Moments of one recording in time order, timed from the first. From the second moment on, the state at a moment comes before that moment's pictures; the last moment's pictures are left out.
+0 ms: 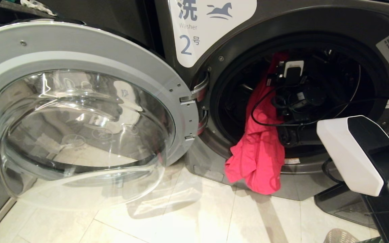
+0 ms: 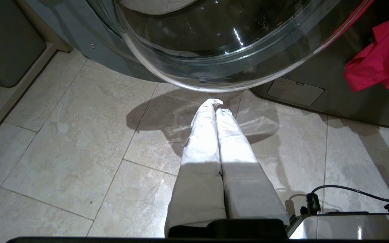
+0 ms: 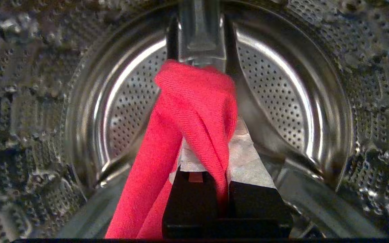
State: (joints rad) left arm 0.00 0.00 0.00 0.00 0.00 0.01; right arm 0.20 2.55 -1.97 -1.44 -0.28 -0.42
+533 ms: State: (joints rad) left arm 0.00 0.00 0.00 0.00 0.00 0.01; right arm 0.19 2.57 -1.96 -1.41 -0.21 -0.45
